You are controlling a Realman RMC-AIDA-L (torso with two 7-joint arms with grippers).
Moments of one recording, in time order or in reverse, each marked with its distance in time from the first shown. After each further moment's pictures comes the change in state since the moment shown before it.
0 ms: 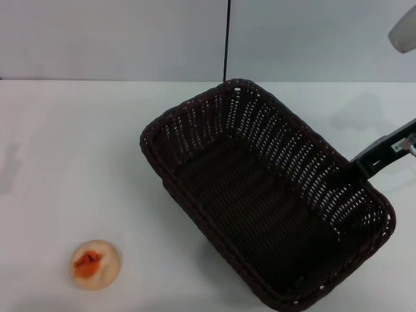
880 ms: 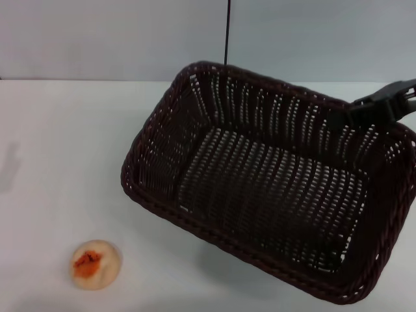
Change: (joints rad) left arm -0.004 0.000 -0.004 -0.002 -0.001 0.000 -0.004; right arm -0.066 -0.079 0.150 -0.061 0.350 -0.103 -0.094
